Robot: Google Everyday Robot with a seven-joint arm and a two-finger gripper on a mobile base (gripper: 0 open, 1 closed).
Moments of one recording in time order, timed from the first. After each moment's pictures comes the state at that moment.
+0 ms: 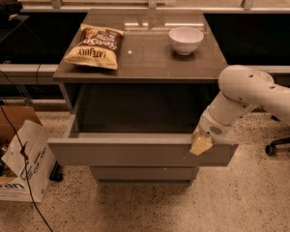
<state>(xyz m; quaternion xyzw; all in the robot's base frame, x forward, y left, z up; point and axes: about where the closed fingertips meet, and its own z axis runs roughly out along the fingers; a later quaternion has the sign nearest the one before) 0.524 -0.172 0.662 -0.57 0.81 0.15 0.08</state>
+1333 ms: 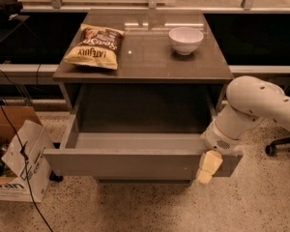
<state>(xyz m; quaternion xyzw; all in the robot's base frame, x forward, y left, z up) 0.474 -0.182 0.659 -0.56 0.81 0.17 0.07</state>
